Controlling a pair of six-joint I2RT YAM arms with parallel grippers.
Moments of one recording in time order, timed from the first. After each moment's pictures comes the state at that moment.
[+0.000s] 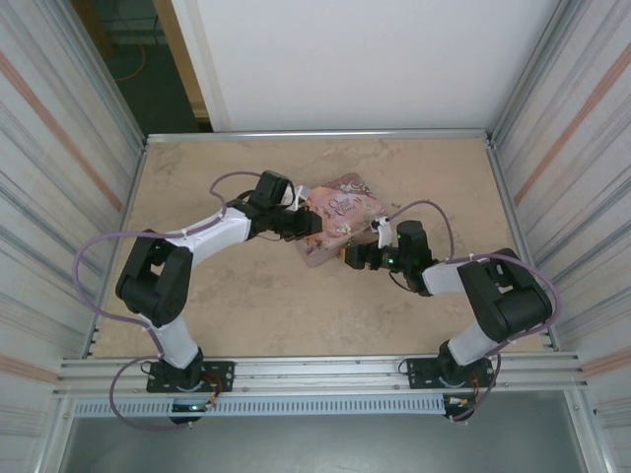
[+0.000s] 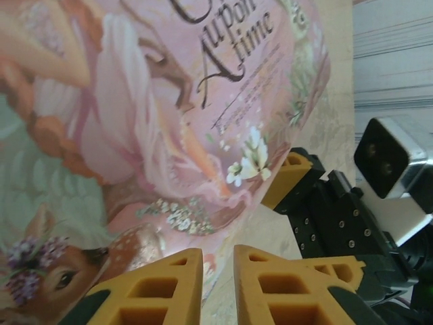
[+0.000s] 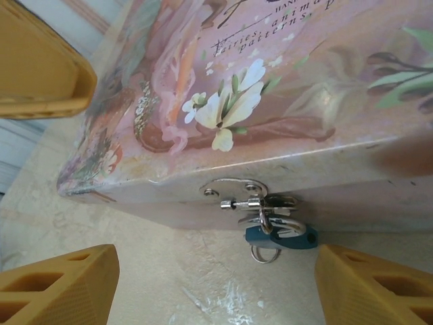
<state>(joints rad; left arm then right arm) -0.54 1.75 1.16 -0.26 0.59 -0.66 0.39 1.58 0.44 0.62 -0.57 0.41</state>
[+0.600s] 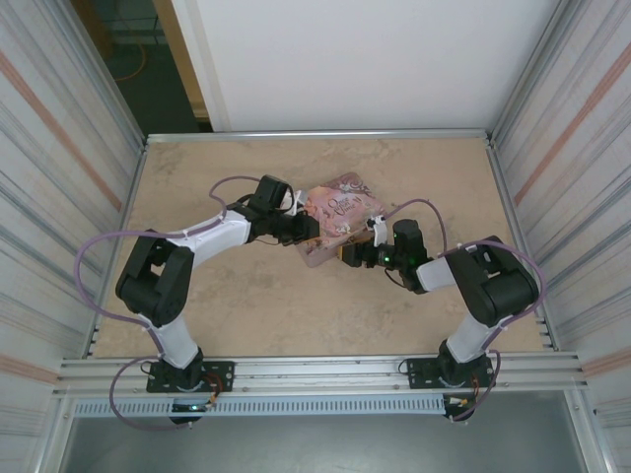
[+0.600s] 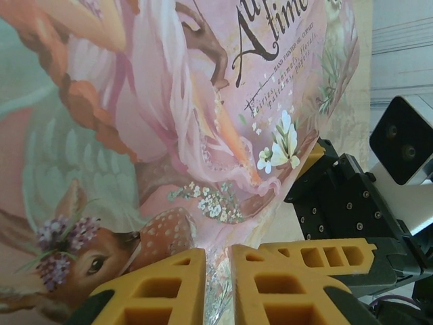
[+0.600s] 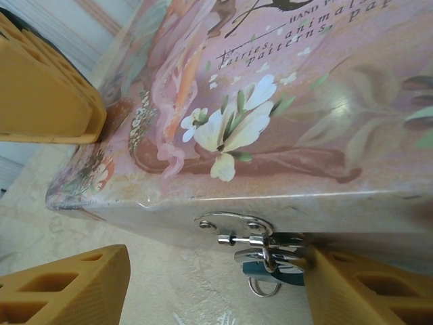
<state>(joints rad) -0.53 1.75 1.13 -0.26 0.58 -0.66 0.40 1.68 0.46 0.75 -0.60 0.41</state>
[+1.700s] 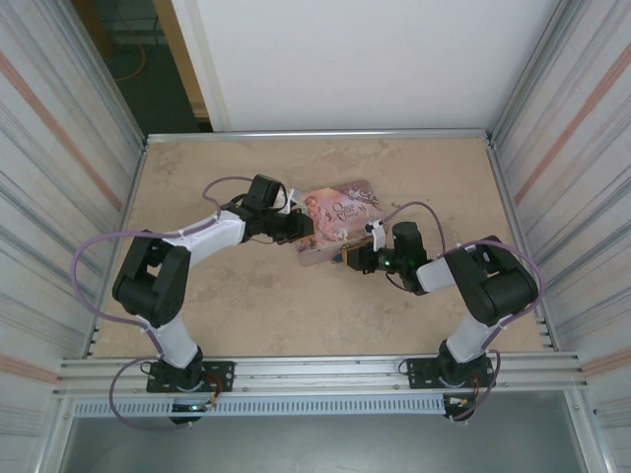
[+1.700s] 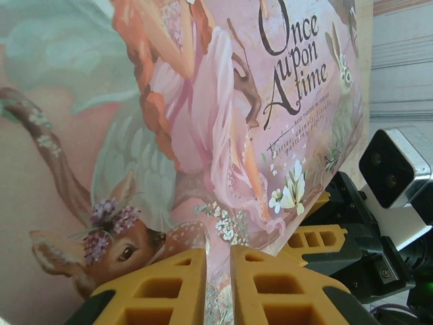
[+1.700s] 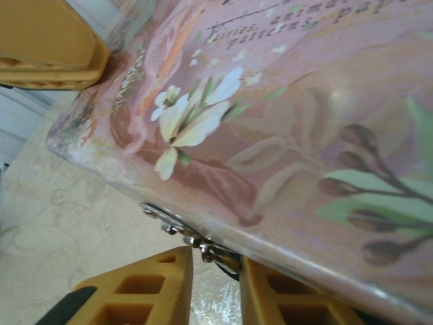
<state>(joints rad) -0.50 1.73 1.10 -0.24 0.58 -0.66 0.40 1.69 0.45 0.71 -0.64 0.35</state>
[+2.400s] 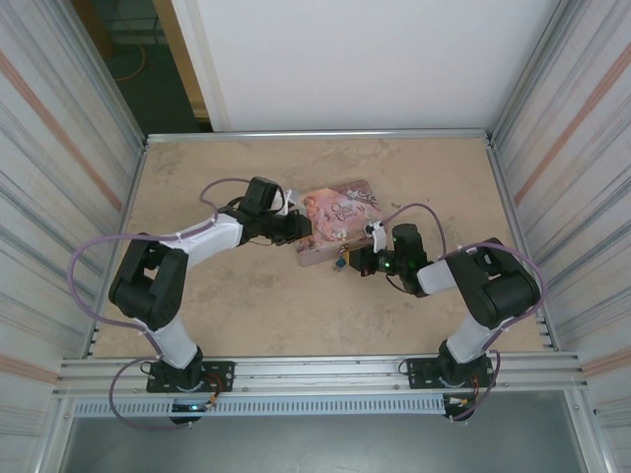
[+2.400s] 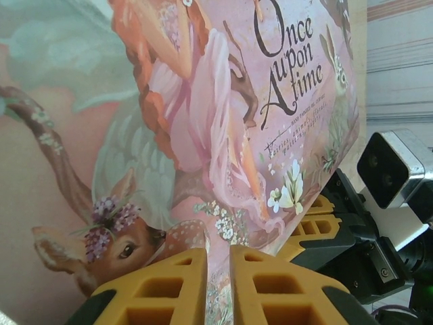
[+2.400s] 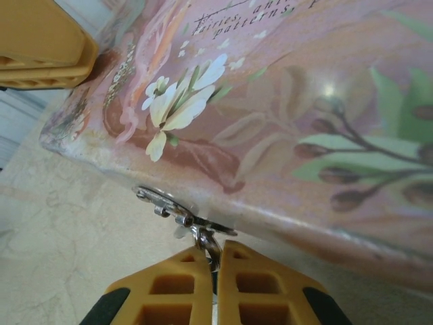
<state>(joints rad) -0.49 1.70 1.05 -0.20 0.58 -0.66 0.41 1.66 0.43 0.71 -0.60 0.37</state>
